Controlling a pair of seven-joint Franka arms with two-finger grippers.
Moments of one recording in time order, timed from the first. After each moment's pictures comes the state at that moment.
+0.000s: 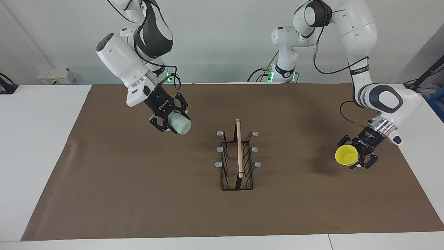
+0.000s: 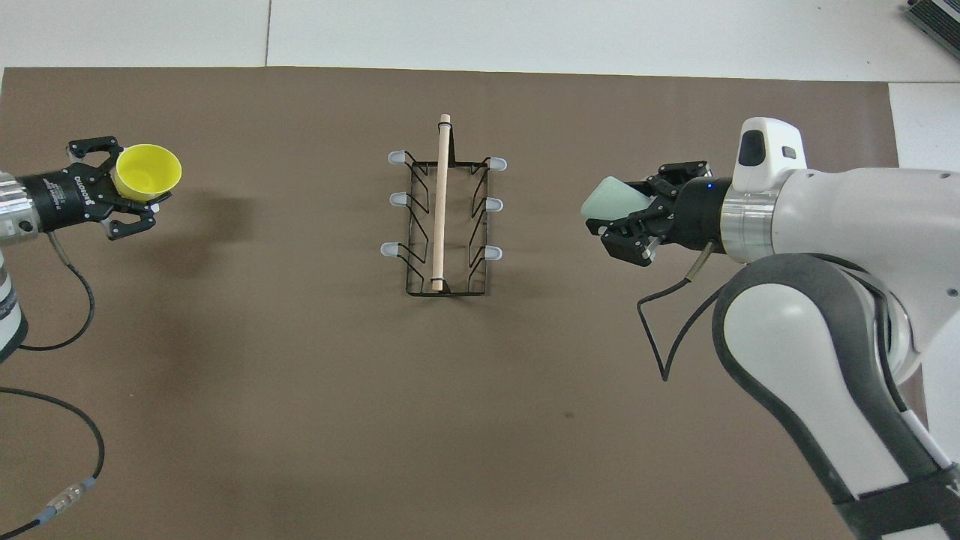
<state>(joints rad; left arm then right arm) -0.08 0.39 0.37 -1.81 -1.17 2.11 -0.81 0.20 0.02 0.03 -1.95 0.73 2.34 -0.97</state>
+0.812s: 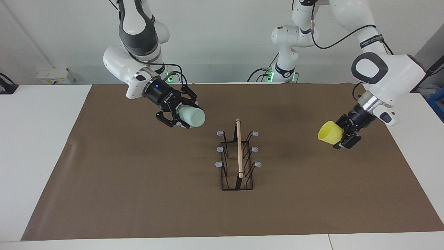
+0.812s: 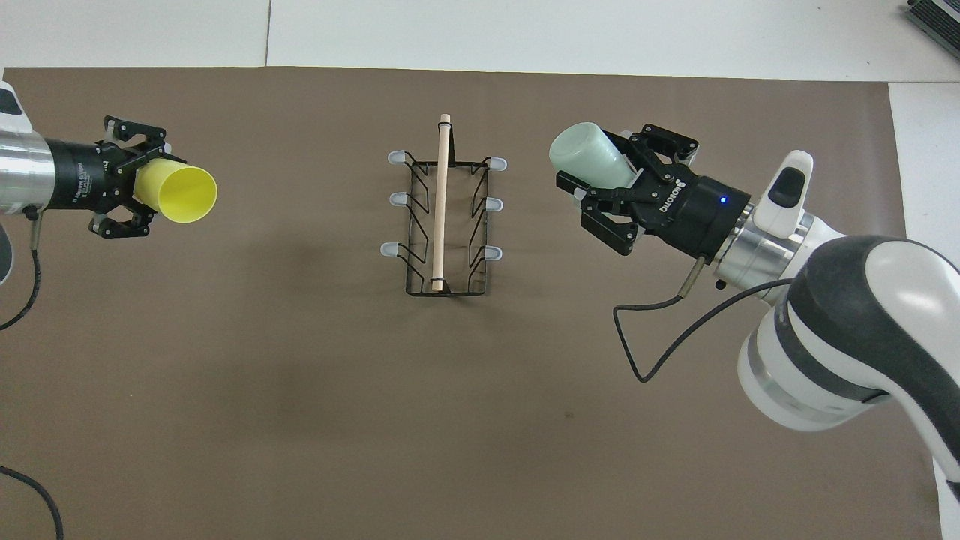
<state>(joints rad) -0.12 0.15 0.13 -1.80 -0.43 2.12 -0.88 0.26 -0.04 0.03 -2.04 1.74 2.51 -1.79</state>
